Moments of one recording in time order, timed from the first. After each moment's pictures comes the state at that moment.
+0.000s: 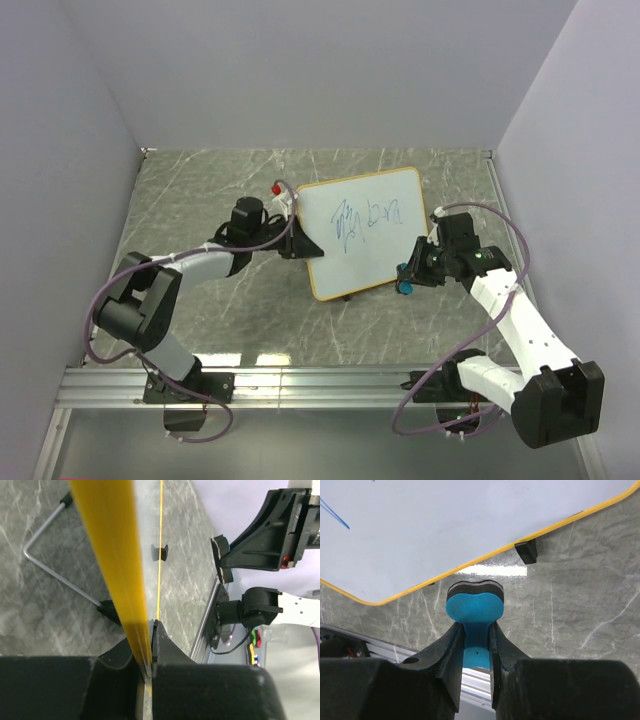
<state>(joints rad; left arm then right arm) -0.46 1.59 0.76 0.44 0.79 -0.63 0.21 1.05 0.82 -0.77 -0.25 0.47</state>
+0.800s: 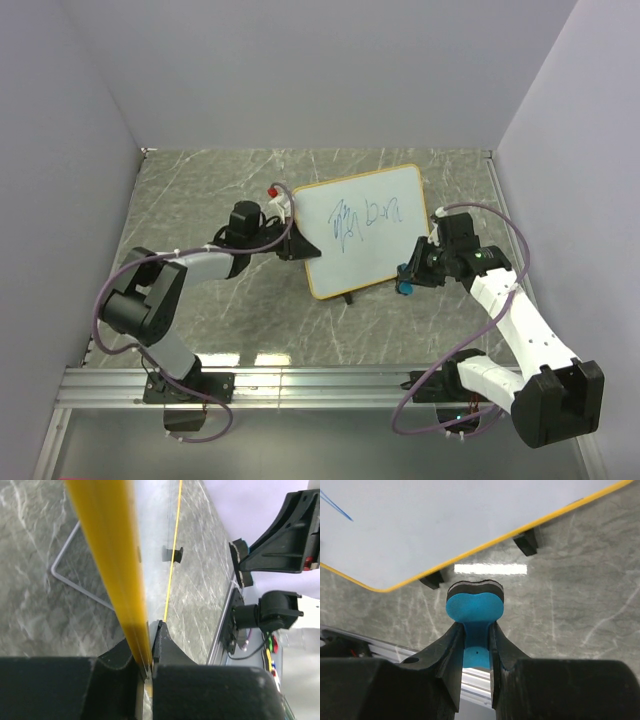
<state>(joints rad) -0.43 1.65 0.78 0.44 0.79 -0.55 0.21 1.05 0.83 -0.78 -0.24 0.48</state>
